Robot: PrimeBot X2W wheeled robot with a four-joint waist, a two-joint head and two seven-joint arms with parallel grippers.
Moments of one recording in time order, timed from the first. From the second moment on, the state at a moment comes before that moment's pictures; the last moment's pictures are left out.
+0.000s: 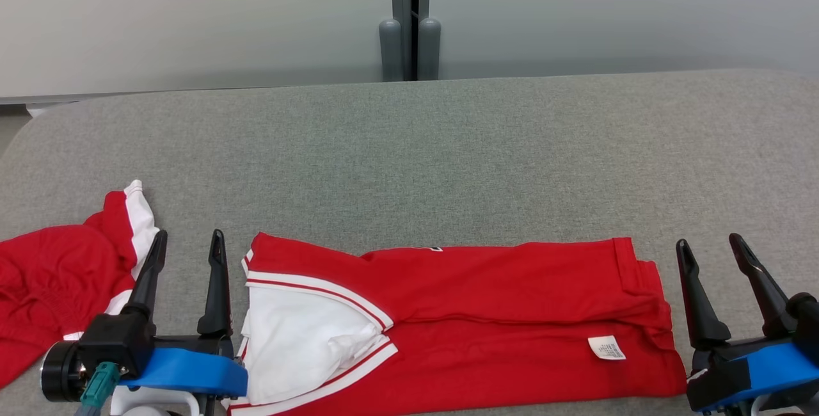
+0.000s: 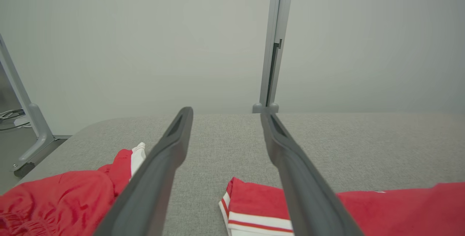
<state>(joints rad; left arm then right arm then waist) -0.08 0.42 -0.39 0.03 -0.51 0.24 -0.26 0.05 -0.14 -0.09 -0.12 0.18 0.13 -0.02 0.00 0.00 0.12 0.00</state>
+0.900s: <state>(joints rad) -0.16 0.28 -0.28 0.04 -0.38 0.13 -0.26 -0.05 -0.14 -0.08 0.44 0.26 0.13 -0.08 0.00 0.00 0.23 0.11</state>
